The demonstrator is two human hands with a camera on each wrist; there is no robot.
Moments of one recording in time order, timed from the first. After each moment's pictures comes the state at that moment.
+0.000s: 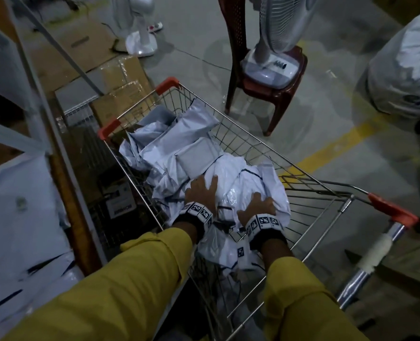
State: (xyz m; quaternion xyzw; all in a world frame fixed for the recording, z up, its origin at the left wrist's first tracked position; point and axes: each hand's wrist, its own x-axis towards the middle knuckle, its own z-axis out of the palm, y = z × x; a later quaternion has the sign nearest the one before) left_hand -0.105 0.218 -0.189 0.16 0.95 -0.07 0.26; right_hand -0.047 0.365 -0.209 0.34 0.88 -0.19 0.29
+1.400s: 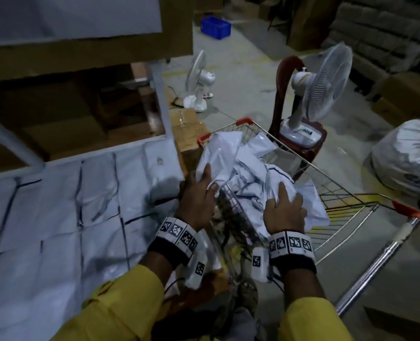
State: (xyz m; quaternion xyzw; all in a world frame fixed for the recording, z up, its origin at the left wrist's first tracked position) left_hand 0.035 -0.039 0.008 0.02 0.92 0.38 0.04; right_hand 0.070 0.173 -0.012 0.28 0.93 -0.25 0.01
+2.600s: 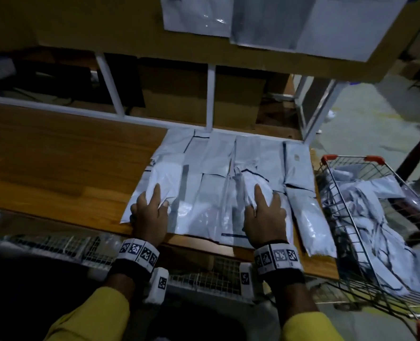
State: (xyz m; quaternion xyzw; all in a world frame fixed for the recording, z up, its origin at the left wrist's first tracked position) left_hand 0.356 -0.400 -0.008 -0.36 0.89 0.23 -0.14; right_hand 0.243 -0.157 0.019 -0.13 0.97 -0.22 -0.01
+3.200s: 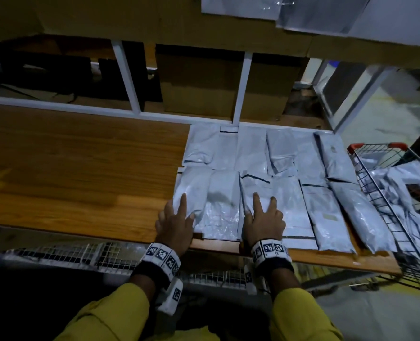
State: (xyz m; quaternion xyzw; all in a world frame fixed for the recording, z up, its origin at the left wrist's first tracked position) left_hand 0.378 -0.512 -0.044 -0.30 0.92 0.25 0.02; right_hand 0.275 -0.311 -0.063 -0.04 0.99 -0.11 0.02
